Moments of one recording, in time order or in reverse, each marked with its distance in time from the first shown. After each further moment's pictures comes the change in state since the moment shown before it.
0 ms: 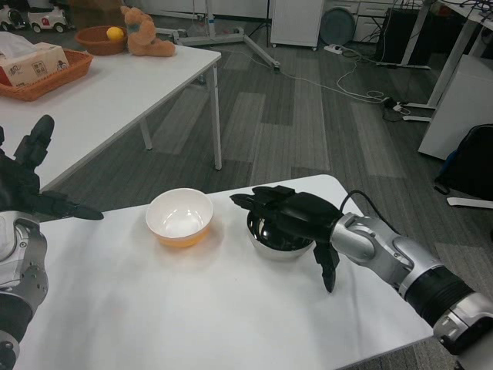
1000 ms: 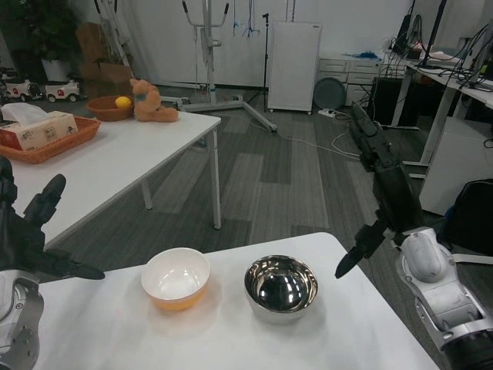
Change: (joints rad) left arm 0.001 -0.001 0.000 -0.007 0.000 0.000 -0.002; right arm 0.039 0.062 -0.398 -0.143 0.664 -0.004 -0.247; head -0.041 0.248
